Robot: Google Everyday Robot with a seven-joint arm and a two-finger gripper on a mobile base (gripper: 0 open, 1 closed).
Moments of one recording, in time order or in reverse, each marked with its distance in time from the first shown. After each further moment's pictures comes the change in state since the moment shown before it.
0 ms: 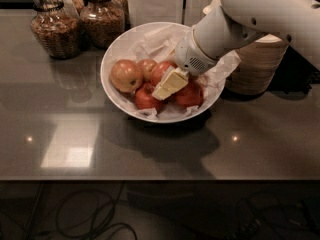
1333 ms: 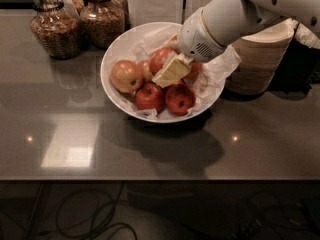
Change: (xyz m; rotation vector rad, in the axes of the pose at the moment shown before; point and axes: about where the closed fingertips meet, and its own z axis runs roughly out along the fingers) arm -0.031 0.005 -0.034 0.003 -0.077 -0.046
